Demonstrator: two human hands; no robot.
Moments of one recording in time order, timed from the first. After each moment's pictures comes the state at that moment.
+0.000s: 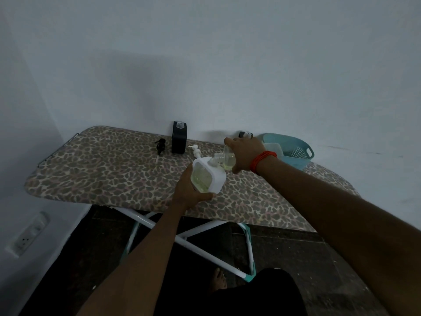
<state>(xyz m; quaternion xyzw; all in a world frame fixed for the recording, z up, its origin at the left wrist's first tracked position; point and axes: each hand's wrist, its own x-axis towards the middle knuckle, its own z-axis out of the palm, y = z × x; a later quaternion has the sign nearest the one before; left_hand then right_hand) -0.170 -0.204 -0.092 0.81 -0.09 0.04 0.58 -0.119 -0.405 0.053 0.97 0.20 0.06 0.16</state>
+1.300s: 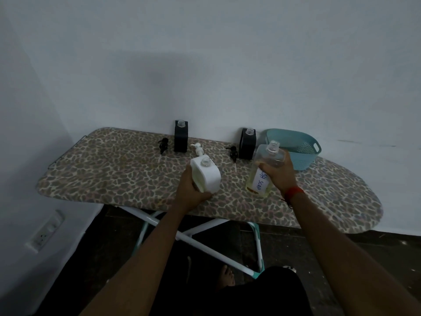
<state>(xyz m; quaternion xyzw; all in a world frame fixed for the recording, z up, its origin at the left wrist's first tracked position) -0.180 -0.213 -0.094 0.80 -0.07 0.08 0.59 -0.152 -0.503 -0.034 0.77 -0.02 0.17 -0.62</state>
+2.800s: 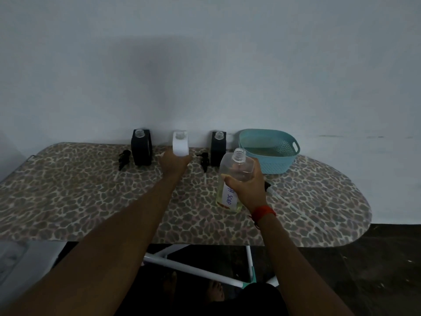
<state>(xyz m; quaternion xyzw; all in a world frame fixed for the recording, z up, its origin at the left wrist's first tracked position) -0.023 -0.303 -0.062 0.82 0.15 0.12 0.54 -0.141 -0.507 -0.054 0.72 0.01 0.21 -0.66</state>
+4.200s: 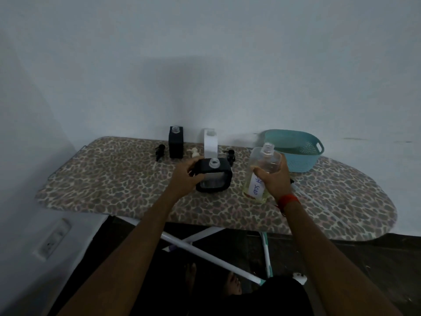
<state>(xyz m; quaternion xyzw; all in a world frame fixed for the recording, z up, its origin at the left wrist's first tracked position) -0.140 -0.223 -0.047 0.83 -0.14 0.07 0.53 -0.148 -0.504 -0.045 0.73 0.00 0.19 -0.66</state>
